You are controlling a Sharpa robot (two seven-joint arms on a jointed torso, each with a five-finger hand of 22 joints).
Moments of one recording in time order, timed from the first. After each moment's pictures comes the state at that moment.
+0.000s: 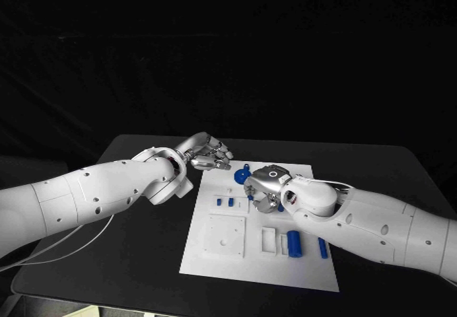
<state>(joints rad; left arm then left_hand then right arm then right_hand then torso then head) 1.28 -0.73 -0.11 1.34 -0.84 -0.34 0.15 1.18 -0.14 0.60 -0.26 0.14 0.95 0.16 0.10 0.65 1.17 0.09 0.12 0.21 1.10 -0.02 1.25 0.56 0.09 0.78 -0.09 1.16 1.07 1.18 -0.51 -0.12 1.30 -1.88 -0.23 -0.14 1.17 -0.27 0.79 -0.23 0.10 0.95 0.16 0.31 0.41 1.18 0.10 0.09 0.15 1.26 -0.02 1.10 0.87 0.22 1.13 0.01 0.82 1.31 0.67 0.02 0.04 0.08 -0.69</state>
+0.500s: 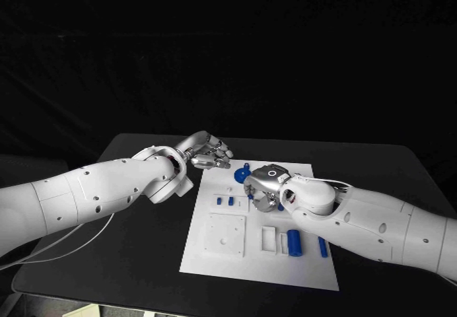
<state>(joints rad) 1.28 -0.73 -0.11 1.34 -0.84 -0.34 0.15 1.19 -0.14 0.60 -0.26 0.14 0.94 0.16 0.10 0.65 1.17 0.09 0.12 0.21 1.10 -0.02 1.25 0.56 0.09 0.78 -0.09 1.16 1.07 1.18 -0.50 -0.12 1.29 -1.88 -0.22 -0.14 1.18 -0.27 0.79 -0.22 0.10 0.95 0.15 0.31 0.41 1.19 0.10 0.09 0.15 1.26 -0.02 1.10 0.87 0.22 1.13 0.01 0.82 1.31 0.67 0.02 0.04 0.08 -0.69</state>
